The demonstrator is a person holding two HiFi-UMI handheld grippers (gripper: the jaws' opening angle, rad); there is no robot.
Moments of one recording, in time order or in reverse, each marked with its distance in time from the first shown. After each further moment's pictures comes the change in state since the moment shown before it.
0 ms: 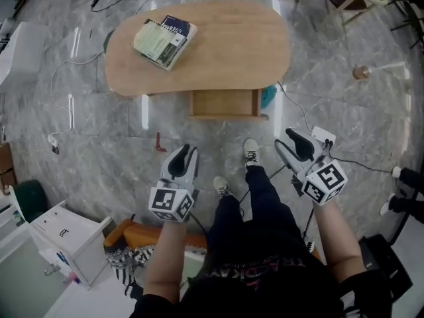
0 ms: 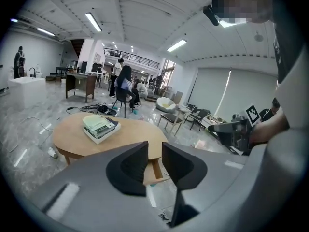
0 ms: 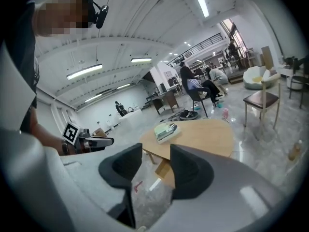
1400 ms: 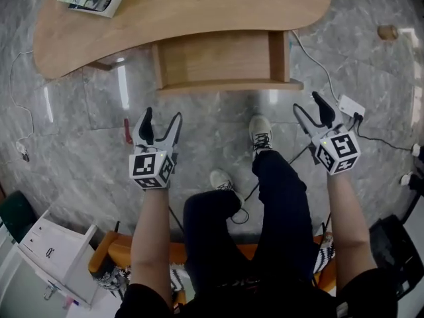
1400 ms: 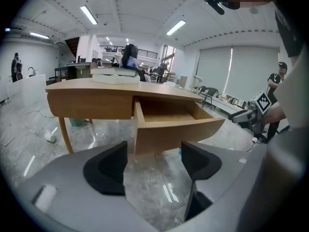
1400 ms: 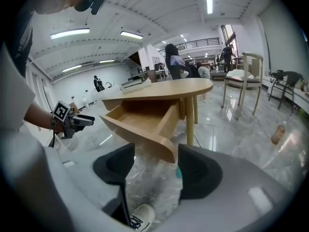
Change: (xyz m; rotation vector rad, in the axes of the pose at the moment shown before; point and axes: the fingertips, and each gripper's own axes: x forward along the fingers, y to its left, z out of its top) left arm 0.190 0.212 -0.347 0.103 0.081 0.067; right arm 0.149 -0.201 -0.360 -0.112 0.150 -0.300
